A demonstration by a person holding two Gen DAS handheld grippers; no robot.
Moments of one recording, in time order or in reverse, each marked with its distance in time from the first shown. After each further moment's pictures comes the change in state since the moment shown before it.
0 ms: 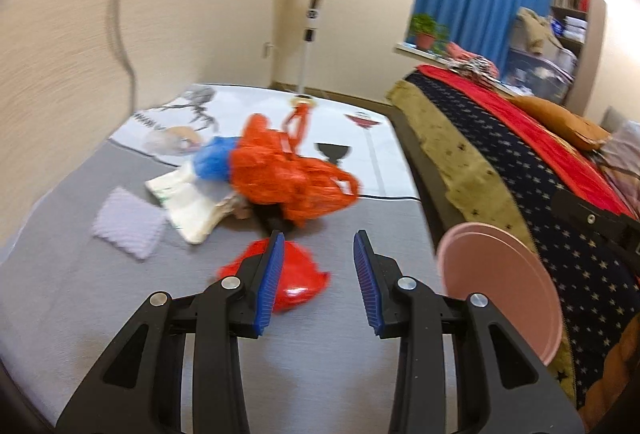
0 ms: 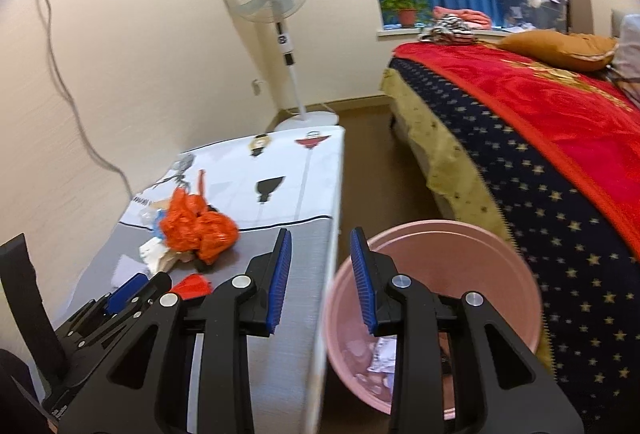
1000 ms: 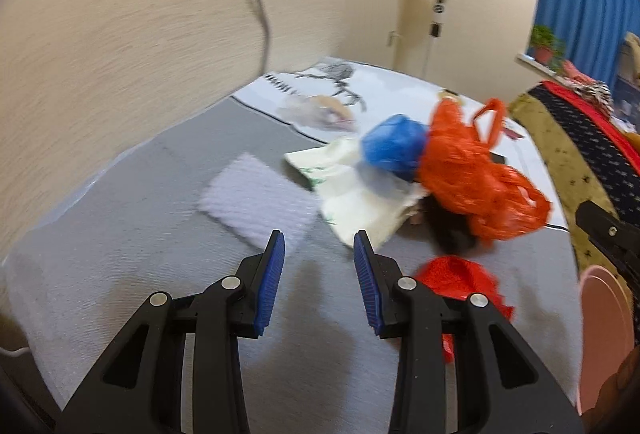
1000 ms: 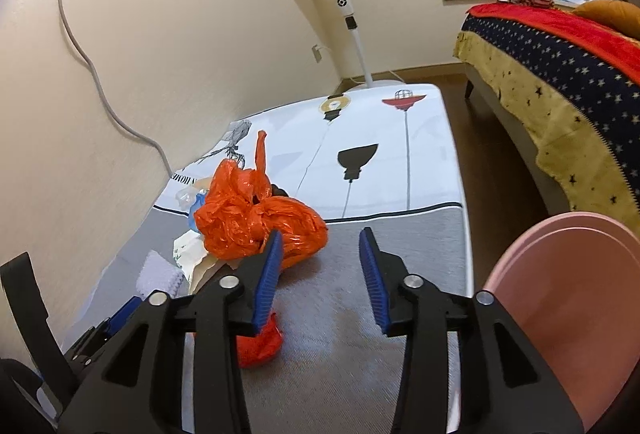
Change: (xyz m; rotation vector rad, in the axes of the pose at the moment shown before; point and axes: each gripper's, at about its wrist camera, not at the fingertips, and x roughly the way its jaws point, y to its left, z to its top) left arm 0.037 0.084 -0.006 -0.182 0.033 0.381; right arm 0.122 0.065 -0.013 -0.006 0.106 0.228
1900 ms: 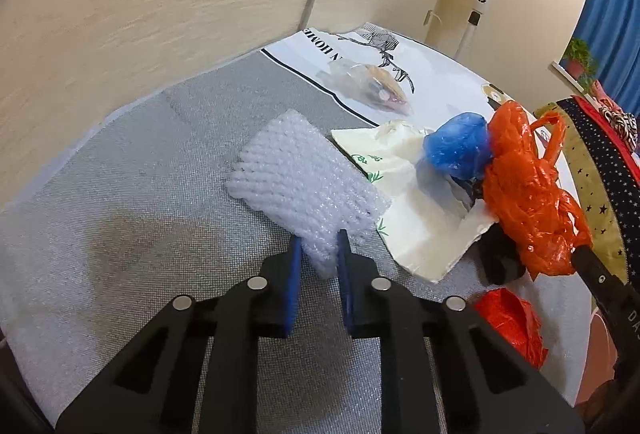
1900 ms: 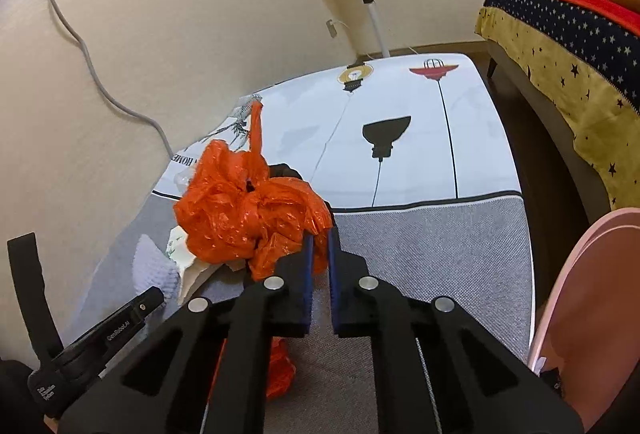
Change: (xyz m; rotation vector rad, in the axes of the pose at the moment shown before) left arm 0.041 0.031 0.011 -0.134 0.143 -0.002; right arm 0.049 0.008 -0.001 -0.008 0.071 0.057
